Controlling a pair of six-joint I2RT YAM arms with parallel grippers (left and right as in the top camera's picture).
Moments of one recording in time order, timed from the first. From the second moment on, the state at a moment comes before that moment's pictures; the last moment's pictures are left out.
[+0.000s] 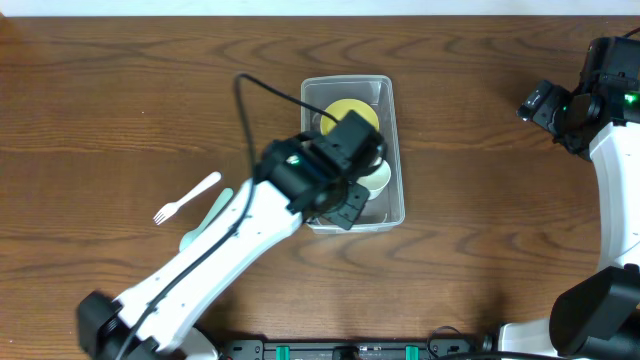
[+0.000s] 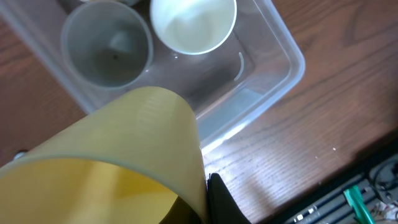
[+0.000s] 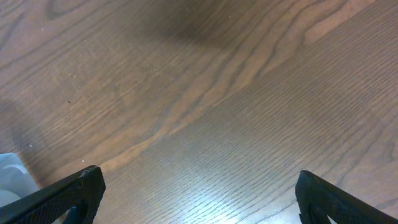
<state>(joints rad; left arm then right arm) -0.79 1.60 1.51 -1.20 0.03 -0.21 -0.23 1.63 1.48 -0.93 0.07 0.41</state>
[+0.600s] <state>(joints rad) -0.88 1.73 1.50 -1.08 0.02 -0.23 -0.23 1.63 1.48 -0.93 0.07 0.41</state>
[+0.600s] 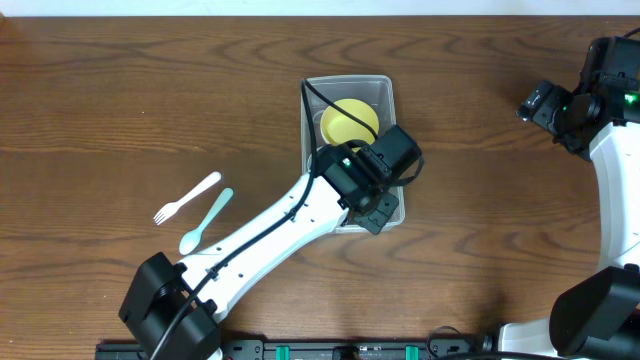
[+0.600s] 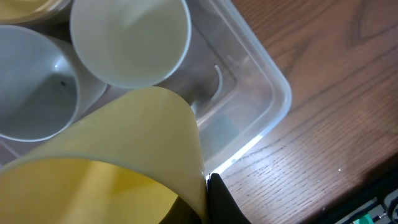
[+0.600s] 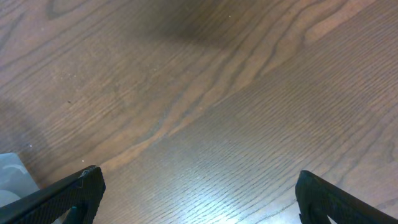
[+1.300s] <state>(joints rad) -0.98 1.77 1.50 -1.01 0.01 -0.25 -0.23 1.63 1.48 -0.93 0.07 0.41</state>
